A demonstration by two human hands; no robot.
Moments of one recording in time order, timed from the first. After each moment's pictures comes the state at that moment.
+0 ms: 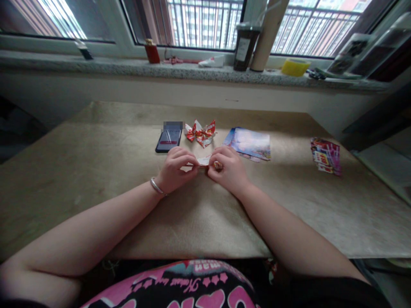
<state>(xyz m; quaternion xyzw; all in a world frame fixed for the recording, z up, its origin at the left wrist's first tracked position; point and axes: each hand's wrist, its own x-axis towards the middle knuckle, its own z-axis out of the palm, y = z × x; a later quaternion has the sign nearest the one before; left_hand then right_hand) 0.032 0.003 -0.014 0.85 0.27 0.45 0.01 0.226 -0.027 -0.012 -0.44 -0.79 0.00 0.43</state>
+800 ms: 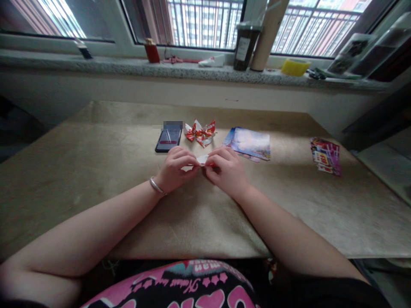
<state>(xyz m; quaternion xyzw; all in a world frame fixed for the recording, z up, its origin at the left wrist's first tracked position) 0.033 0.005 -0.012 0.86 0.23 0.45 -0.02 0.221 -0.035 -0.002 -0.40 -0.81 -0.05 0.42</state>
